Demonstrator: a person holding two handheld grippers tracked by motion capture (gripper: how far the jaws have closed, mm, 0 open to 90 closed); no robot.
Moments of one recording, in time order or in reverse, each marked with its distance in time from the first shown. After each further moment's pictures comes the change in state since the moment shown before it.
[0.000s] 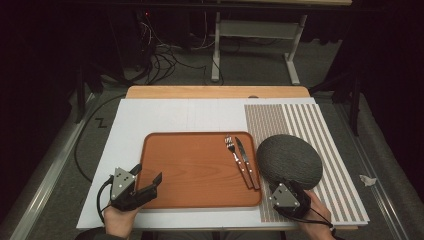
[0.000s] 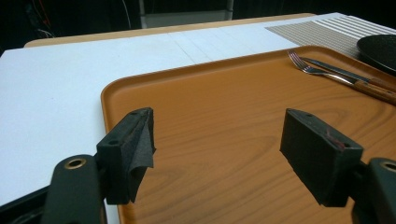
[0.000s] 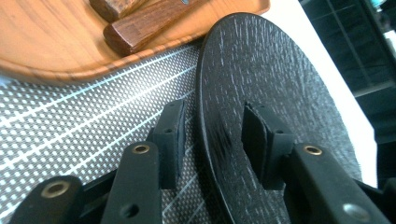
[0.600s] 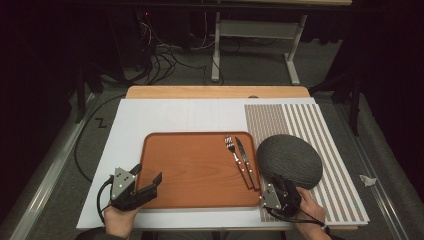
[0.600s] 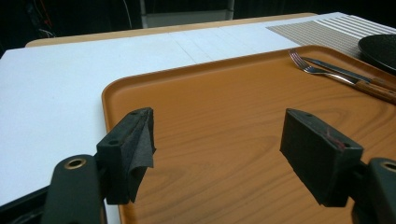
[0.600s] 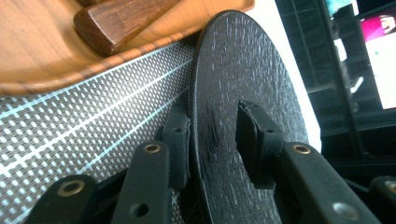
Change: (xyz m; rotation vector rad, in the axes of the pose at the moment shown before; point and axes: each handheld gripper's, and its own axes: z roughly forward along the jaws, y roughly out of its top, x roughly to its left) left arm 0.000 0.000 0.000 0.002 0.004 0.000; right arm 0.016 0.014 0.014 0.086 -0.170 -0.149
